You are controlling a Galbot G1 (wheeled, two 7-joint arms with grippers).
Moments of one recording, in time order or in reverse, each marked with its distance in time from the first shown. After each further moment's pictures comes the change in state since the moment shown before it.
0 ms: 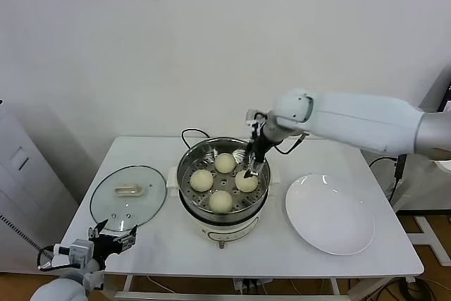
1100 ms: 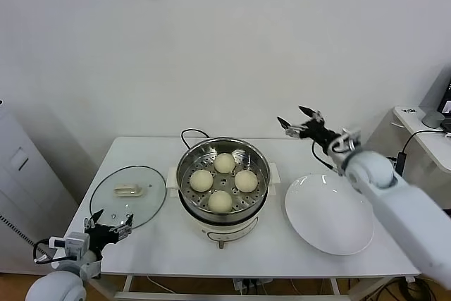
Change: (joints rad) left arm -0.035 -0.007 -0.018 0.029 0.054 -0.046 0.014; right arm -1.375 -0.173 1.610 0.178 -0.191 0.445 0.548
